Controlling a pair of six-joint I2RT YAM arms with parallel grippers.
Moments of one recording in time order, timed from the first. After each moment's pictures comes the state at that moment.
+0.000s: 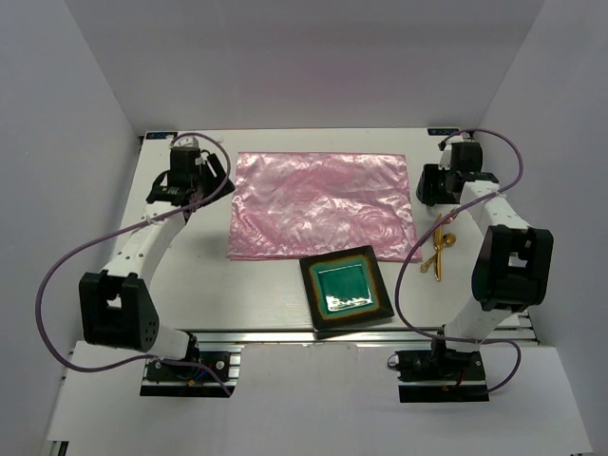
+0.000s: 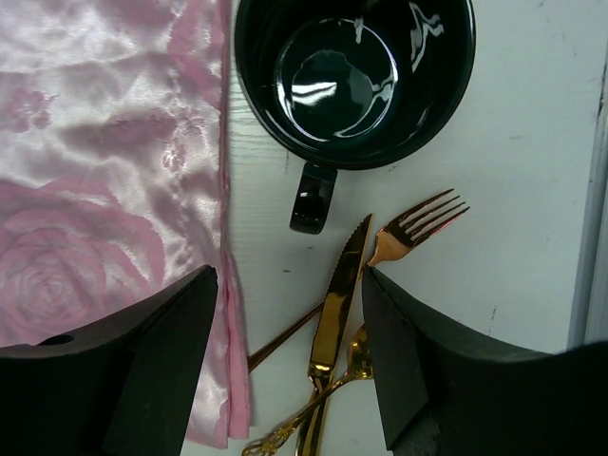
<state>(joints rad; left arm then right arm) -0.13 1.45 1.19 -0.40 -0.04 -0.52 -0.05 1.67 1.24 -0.43 -0.05 -0.07</state>
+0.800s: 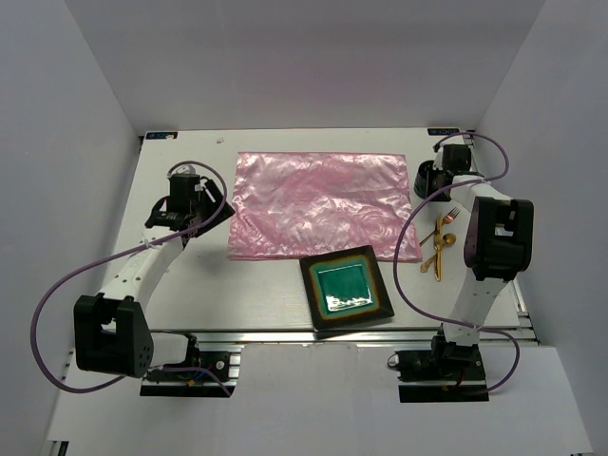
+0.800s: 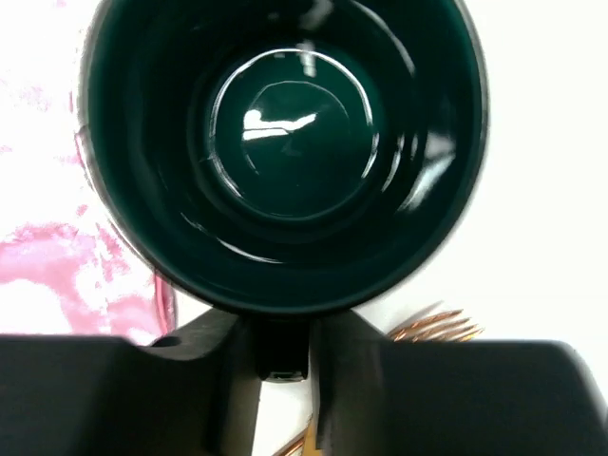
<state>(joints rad) -0.13 1.29 0.93 -0.39 -0.02 -0.63 -0.06 1.95 1.33 -0.27 0.00 -0.06</state>
